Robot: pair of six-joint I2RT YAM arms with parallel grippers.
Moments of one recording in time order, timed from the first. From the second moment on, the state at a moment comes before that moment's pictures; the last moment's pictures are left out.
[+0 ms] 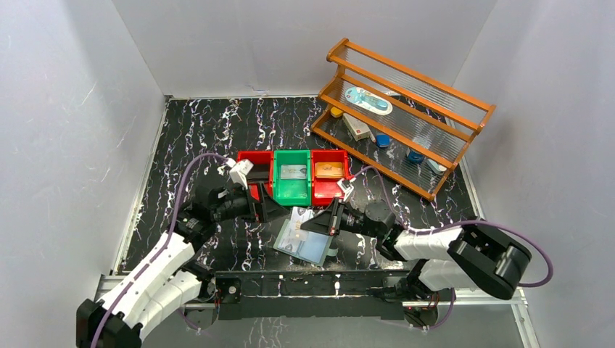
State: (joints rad) left arm -0.47 0.79 0.51 -0.20 0.59 -0.67; right arm 0.91 1.30 0.23 1.04 -0.42 1.26
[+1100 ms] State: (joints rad) left arm -0.47 0.57 0.66 -0.56 -0.22 -0.40; right arm 0.92 1.53 1.14 -0.24 0.11 0.56
